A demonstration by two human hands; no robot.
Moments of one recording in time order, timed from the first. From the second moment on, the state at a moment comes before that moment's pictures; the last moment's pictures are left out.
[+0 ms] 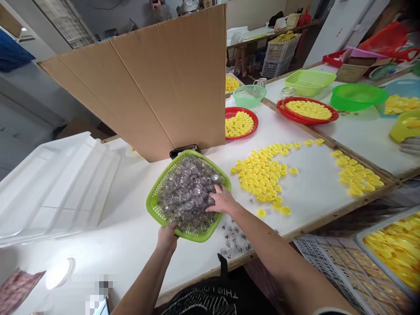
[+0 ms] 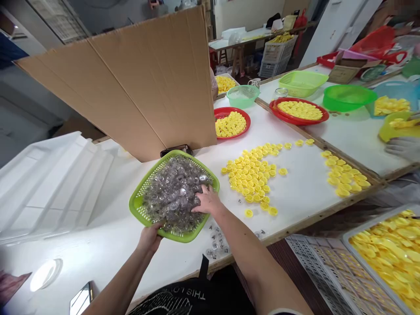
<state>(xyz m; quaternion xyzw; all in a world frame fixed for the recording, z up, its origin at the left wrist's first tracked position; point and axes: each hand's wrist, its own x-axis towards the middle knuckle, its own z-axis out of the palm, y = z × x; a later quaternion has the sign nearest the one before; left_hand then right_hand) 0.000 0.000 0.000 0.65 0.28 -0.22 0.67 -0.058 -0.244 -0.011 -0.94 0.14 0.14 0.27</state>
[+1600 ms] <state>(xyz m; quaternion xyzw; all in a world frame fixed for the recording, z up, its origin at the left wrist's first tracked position) 0.003 -0.017 0.006 0.64 0.29 -0.19 0.68 -0.123 -0.235 0.013 -0.97 0.05 0.16 0.18</state>
